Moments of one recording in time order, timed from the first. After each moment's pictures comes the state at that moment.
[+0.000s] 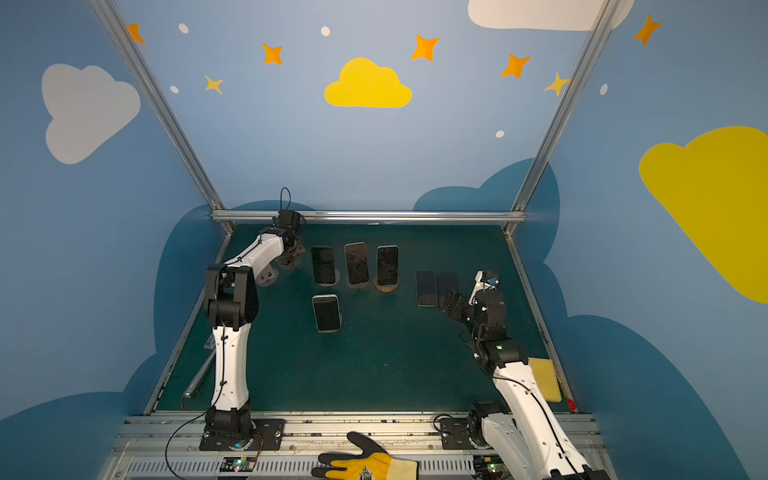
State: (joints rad) left arm -0.10 2.33 1.95 -0.64 -0.35 -0.50; right arm 0.18 0.81 0.56 -0.22 0.03 0.45
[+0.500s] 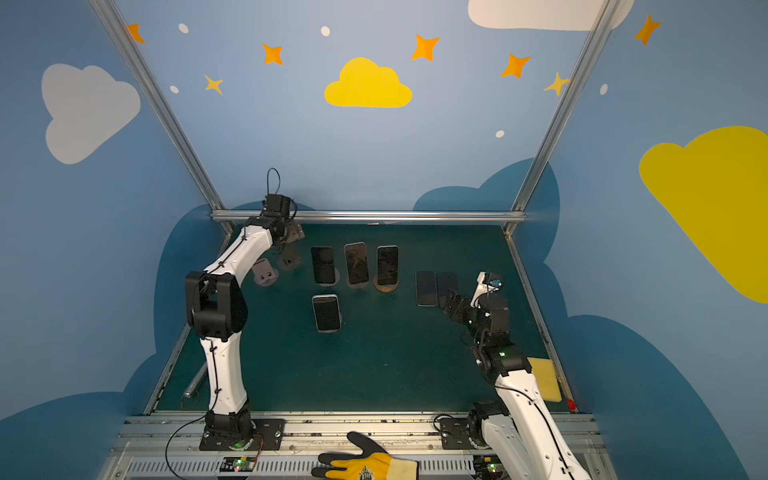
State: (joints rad) left arm -0.10 2.10 1.97 -0.69 -0.30 -0.49; right arm 0.18 0.76 0.55 -0.23 0.00 0.44
